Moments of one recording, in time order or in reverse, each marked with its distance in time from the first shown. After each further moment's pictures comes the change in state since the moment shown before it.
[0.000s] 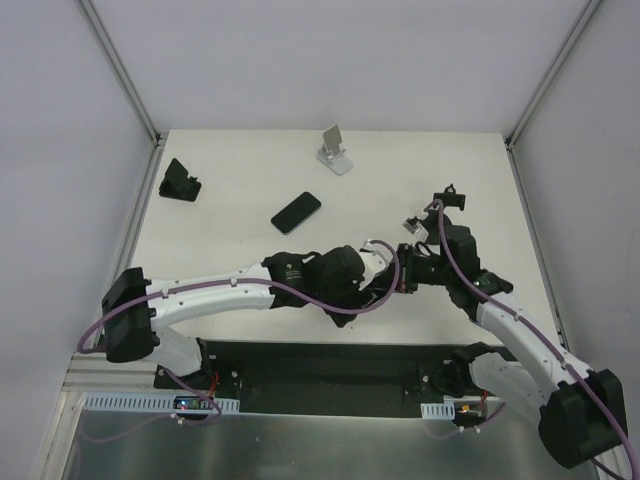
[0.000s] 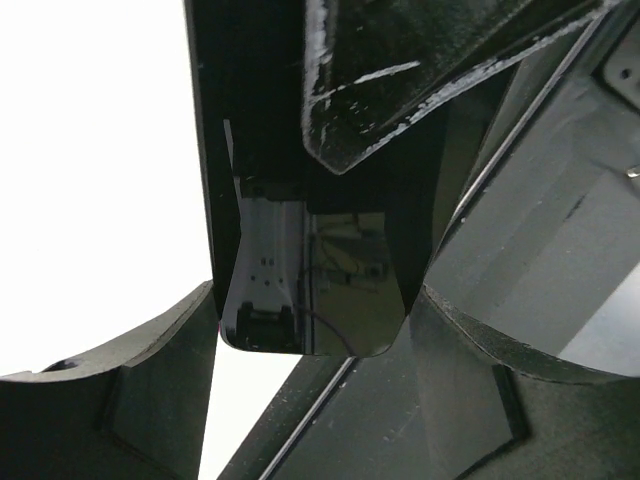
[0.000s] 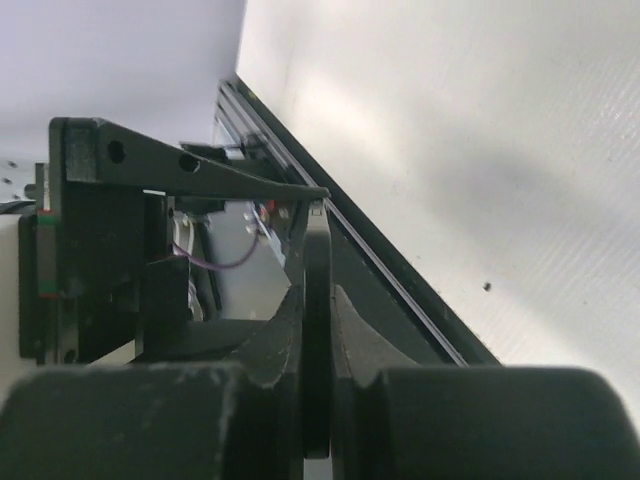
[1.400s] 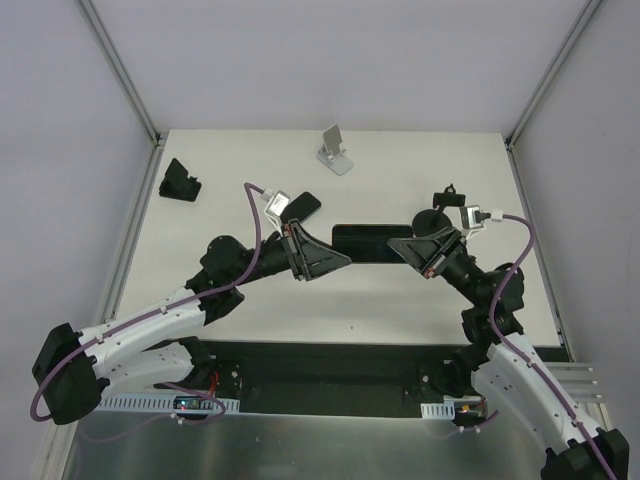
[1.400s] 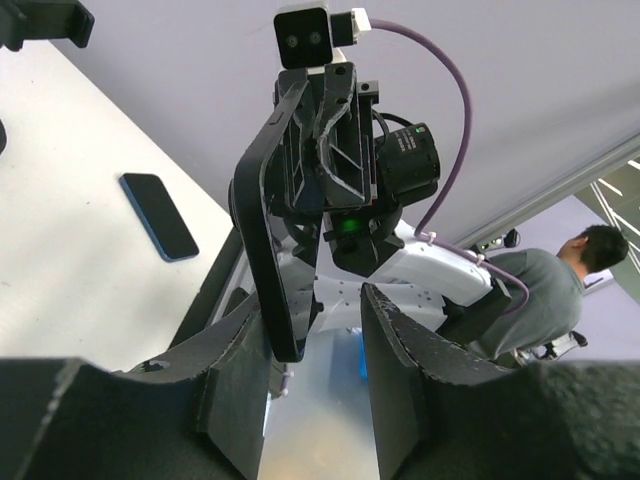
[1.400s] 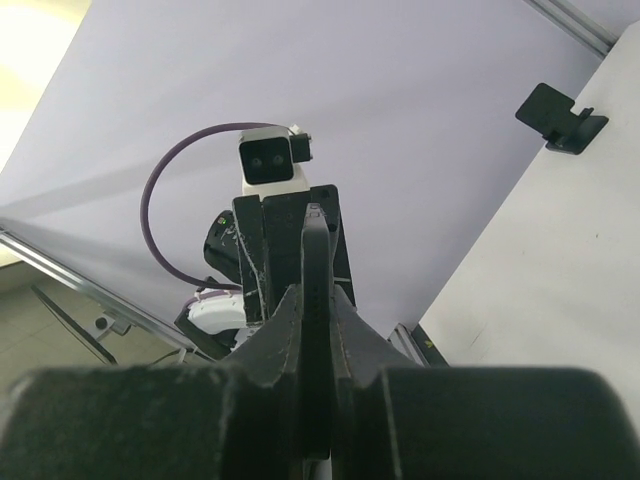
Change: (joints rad) left arm 0.351 -0.504 -0.559 1.213 0.510 -0.768; right arm -0.011 -0.398 -0.235 0.886 0.325 0.645
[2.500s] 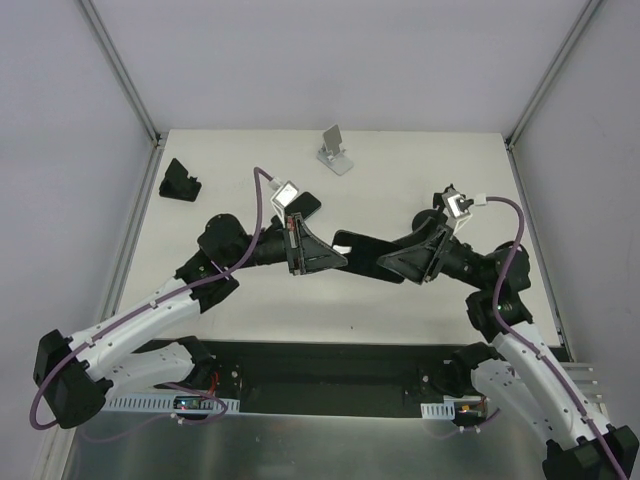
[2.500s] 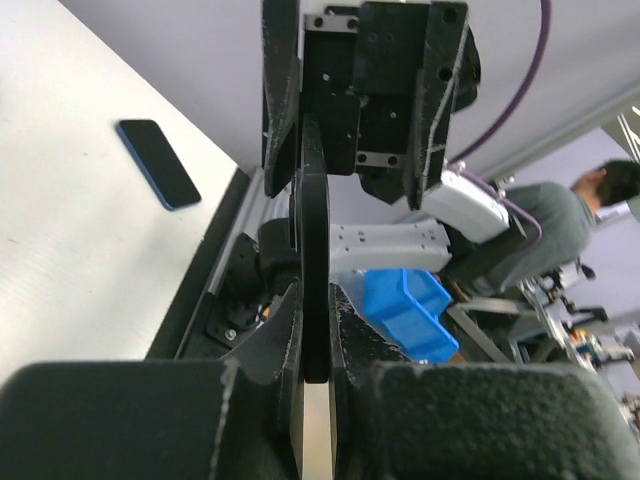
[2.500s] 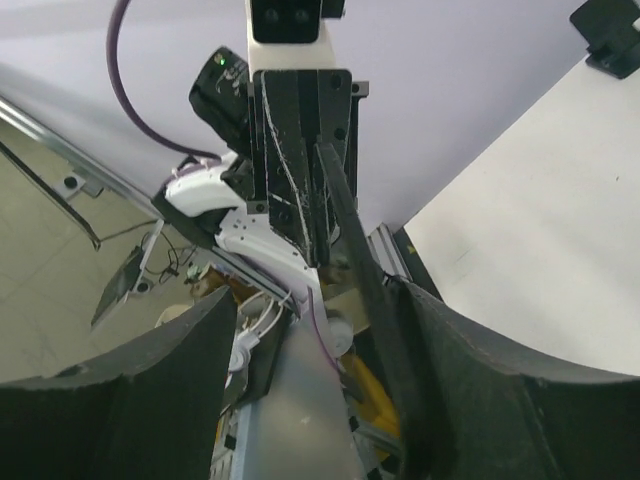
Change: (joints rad) left arm 0.072 -0.002 0.153 -0.267 0.168 0.058; right arm 0.009 0.066 0.193 -0.192 -0.282 -0.193
